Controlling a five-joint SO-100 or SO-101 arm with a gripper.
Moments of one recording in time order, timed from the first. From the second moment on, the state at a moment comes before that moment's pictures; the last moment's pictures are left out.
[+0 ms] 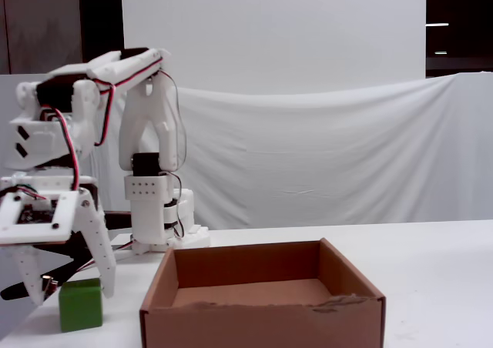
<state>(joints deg) 9.1 94.1 117.7 41.9 -100.5</state>
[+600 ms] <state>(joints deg) 6.6 94.1 120.4 38.2 -100.5</state>
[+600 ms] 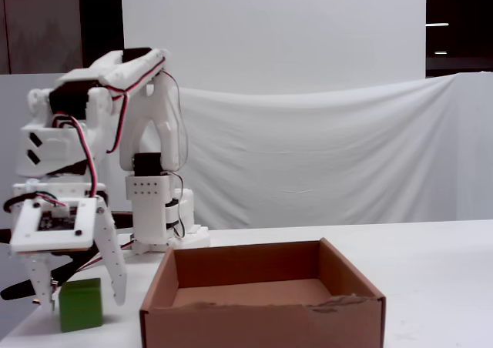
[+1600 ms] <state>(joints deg) 6.1 97.6 124.1 38.1 -100.8</state>
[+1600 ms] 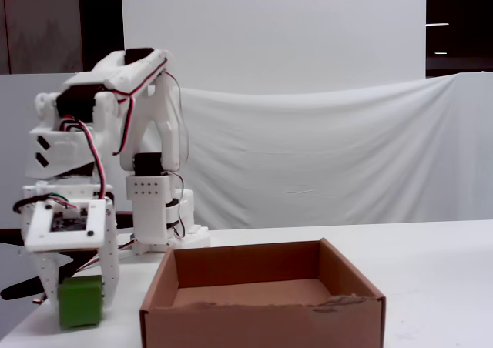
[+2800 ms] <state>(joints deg) -18.5 118.6 124.2 49.0 -96.9</state>
